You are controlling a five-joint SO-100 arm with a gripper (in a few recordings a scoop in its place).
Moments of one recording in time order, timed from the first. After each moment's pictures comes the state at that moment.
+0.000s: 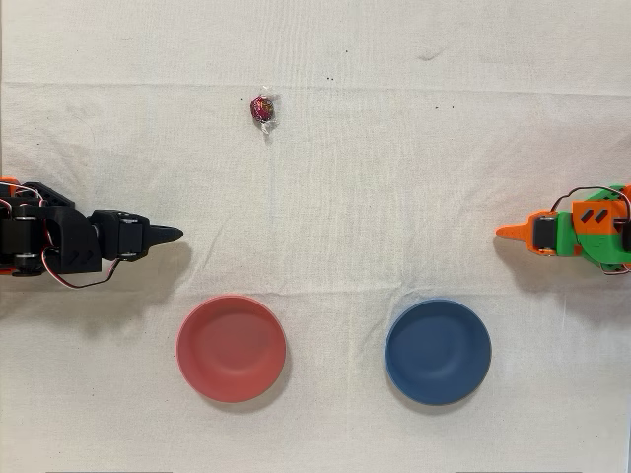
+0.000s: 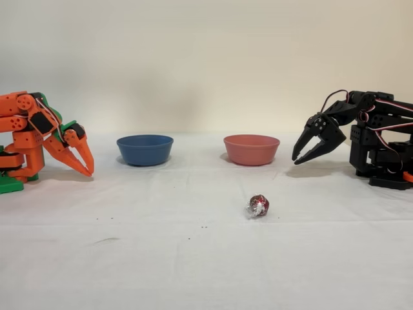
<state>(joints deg) 2.3 189.0 180.4 54.3 6.7</state>
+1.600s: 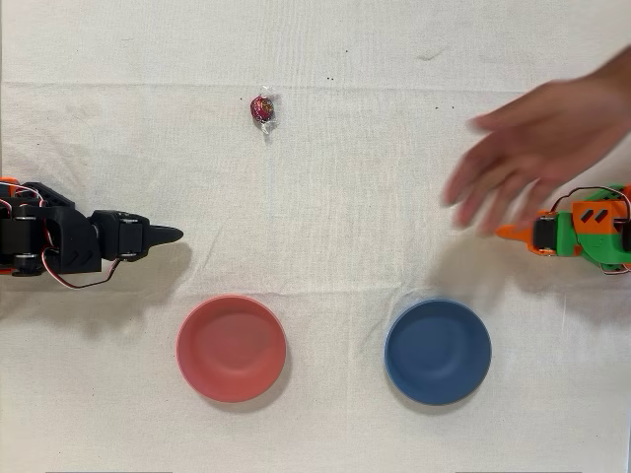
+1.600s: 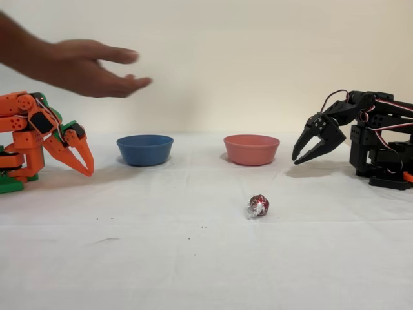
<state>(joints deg) 2.5 189.0 180.4 54.3 6.2</state>
